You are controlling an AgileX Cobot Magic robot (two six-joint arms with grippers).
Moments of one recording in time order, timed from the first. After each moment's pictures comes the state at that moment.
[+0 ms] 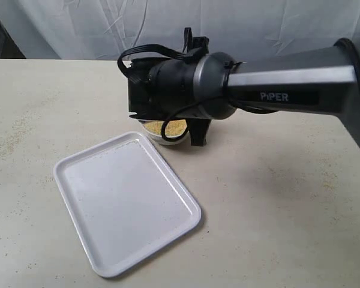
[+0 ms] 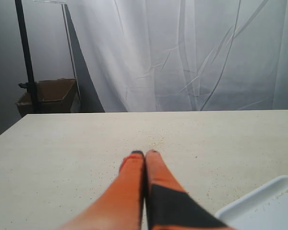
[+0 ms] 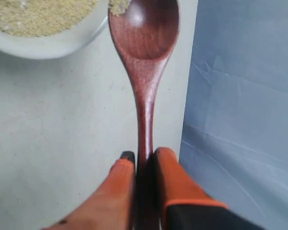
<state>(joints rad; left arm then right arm) 0.01 0.00 0.00 0.08 0.13 -0.04 0.92 2.07 -1.50 -1.03 1.16 -0.01</state>
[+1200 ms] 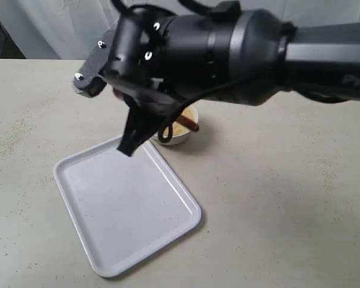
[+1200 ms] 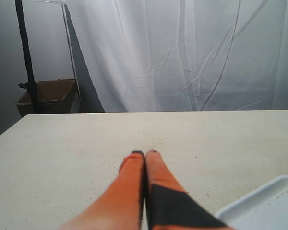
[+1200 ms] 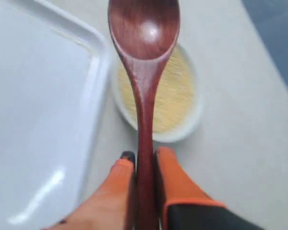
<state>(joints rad) 0.01 0.00 0.00 0.08 0.13 -0.04 1.02 1.87 -1.50 -0.60 0.93 0.22</state>
